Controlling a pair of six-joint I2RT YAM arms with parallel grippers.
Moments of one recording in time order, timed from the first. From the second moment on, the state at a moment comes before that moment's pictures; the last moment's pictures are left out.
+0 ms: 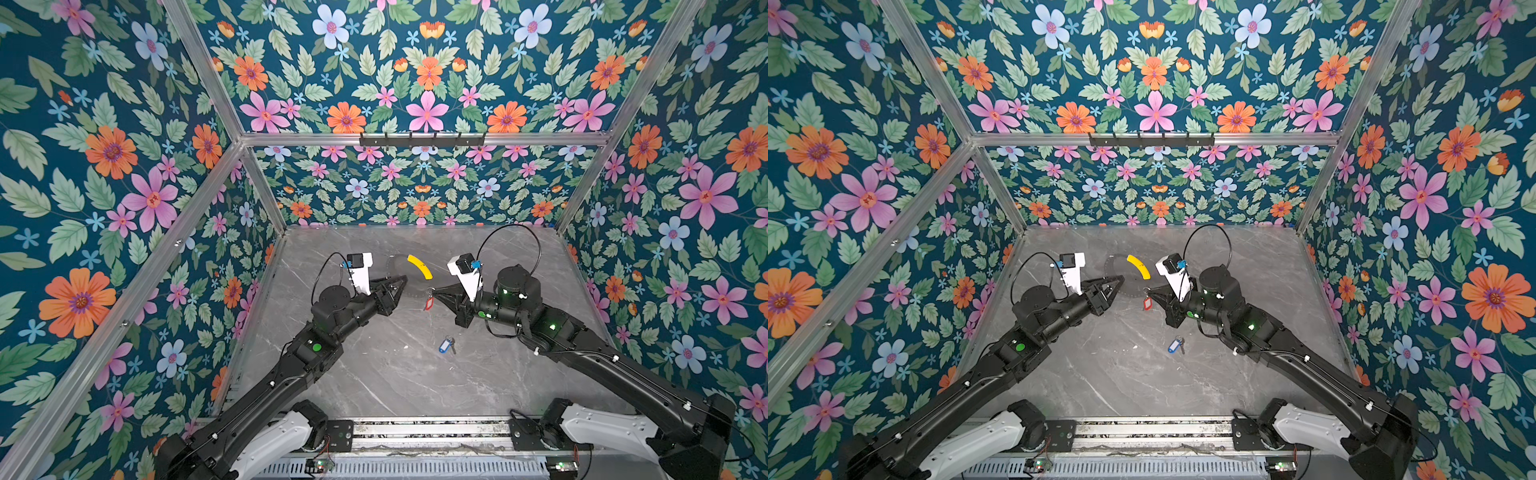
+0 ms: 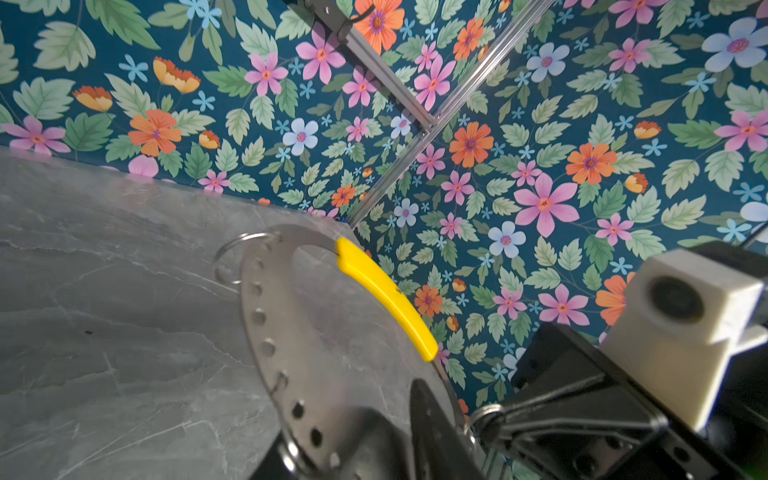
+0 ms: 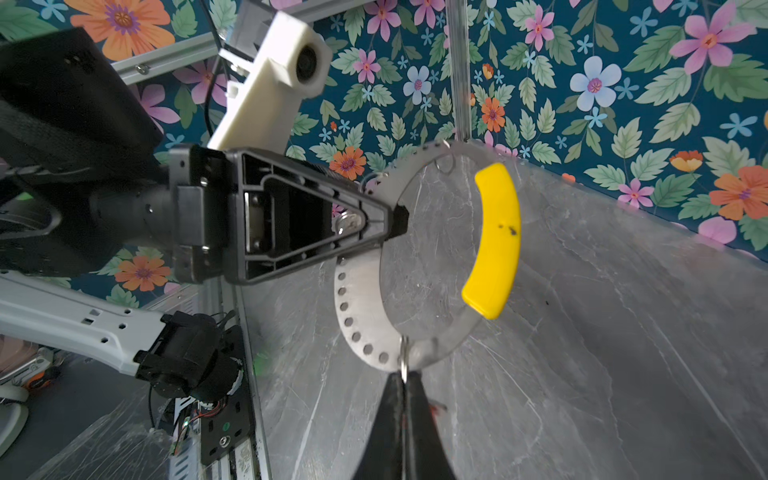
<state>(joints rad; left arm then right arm) -0.66 0.91 0.71 0.15 0.20 -0.69 0.77 1.09 1.01 -0.19 -0.31 0.13</state>
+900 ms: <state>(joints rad) -0.66 0.92 0.60 0.47 0.61 -0.66 0.66 0.94 0.96 -0.30 -0.51 0.17</state>
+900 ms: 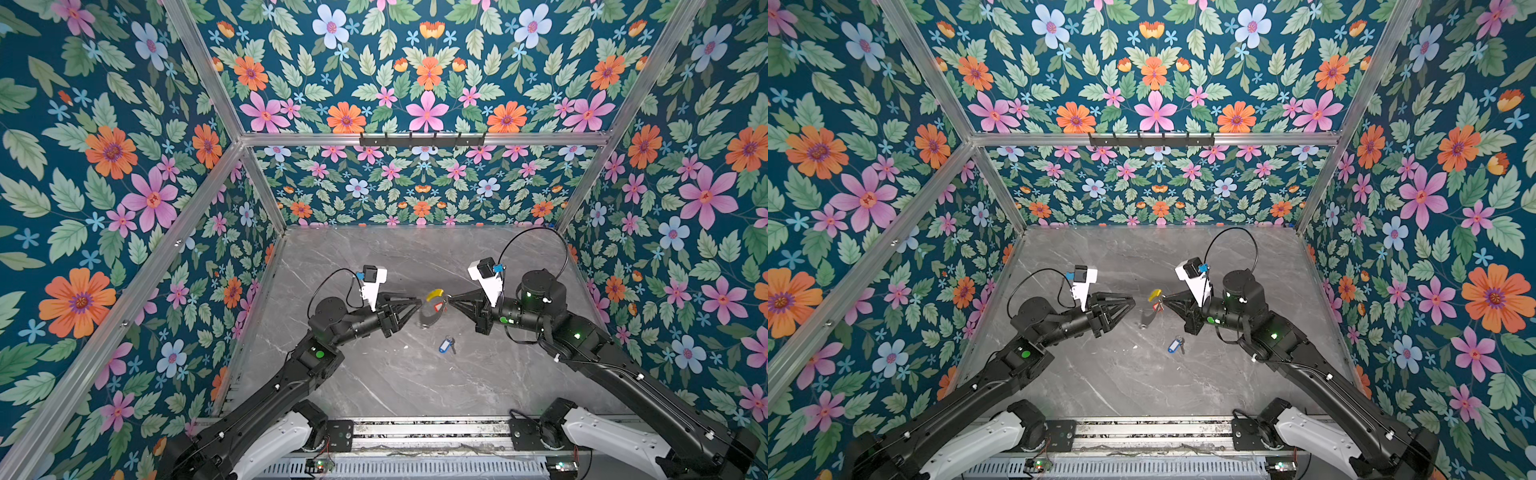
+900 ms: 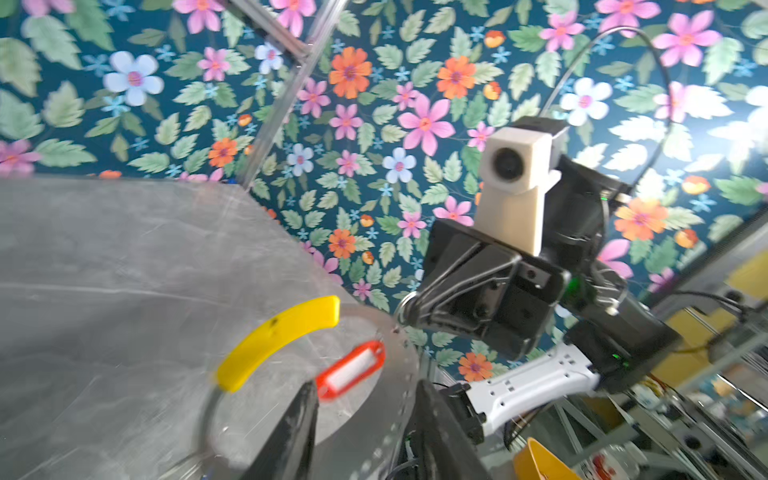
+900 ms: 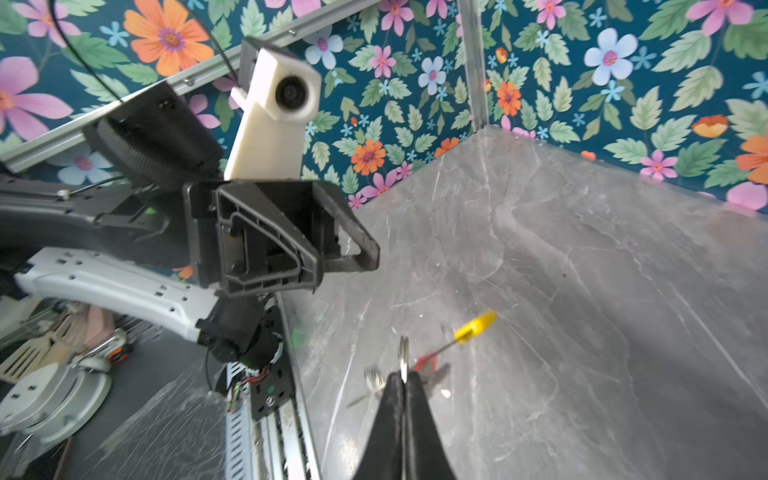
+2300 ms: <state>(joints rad) -0.67 1.21 0.71 0.90 1.06 -0.88 0.66 0.99 1.02 -0.30 -0.75 0.22</state>
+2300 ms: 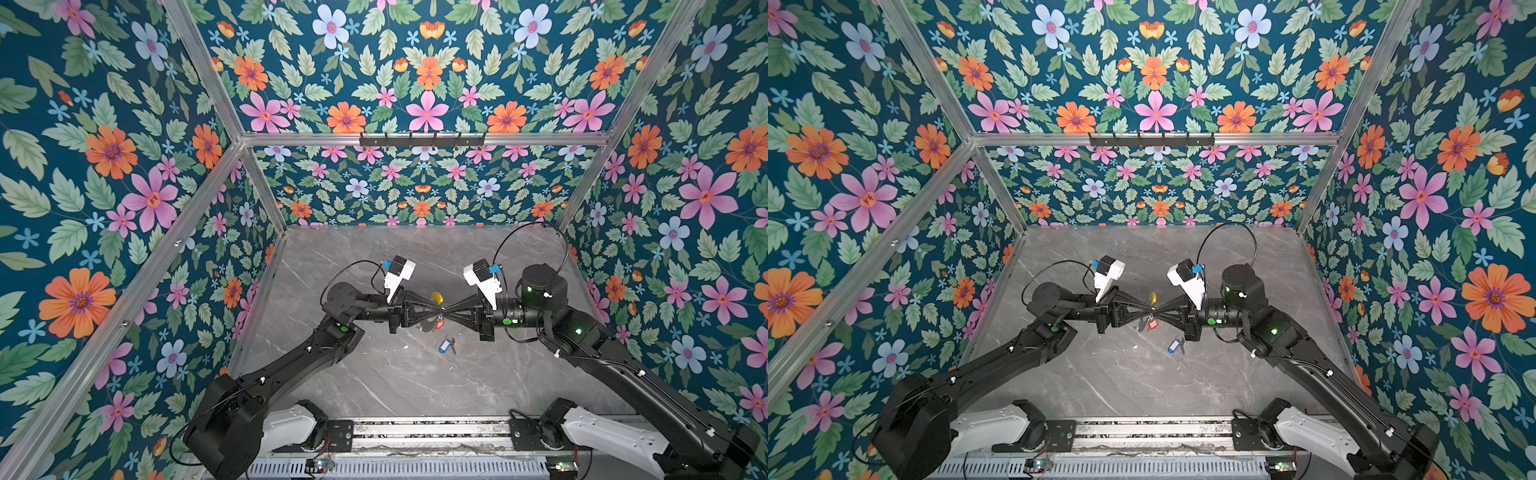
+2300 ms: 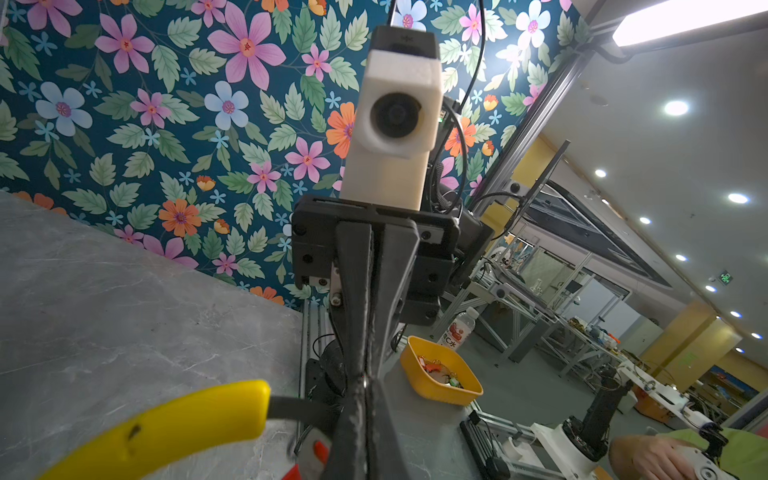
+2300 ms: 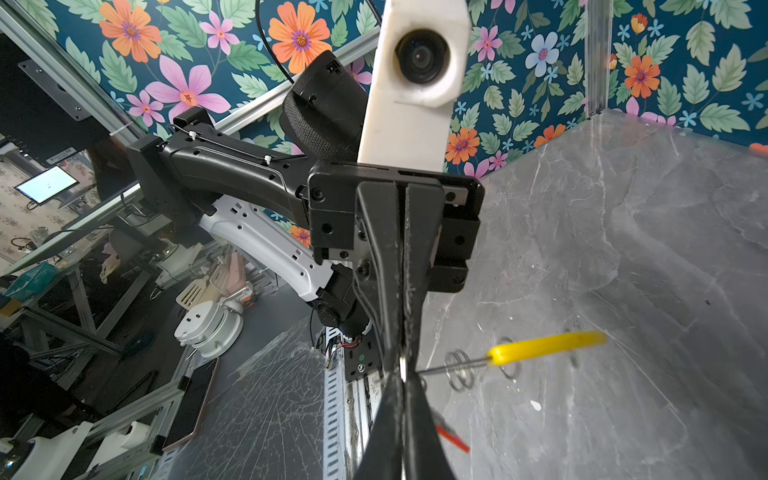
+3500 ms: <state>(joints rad) -0.67 1.21 0.49 1.49 0.54 -0.94 0.78 1.10 0.92 0.37 -0.52 0.53</state>
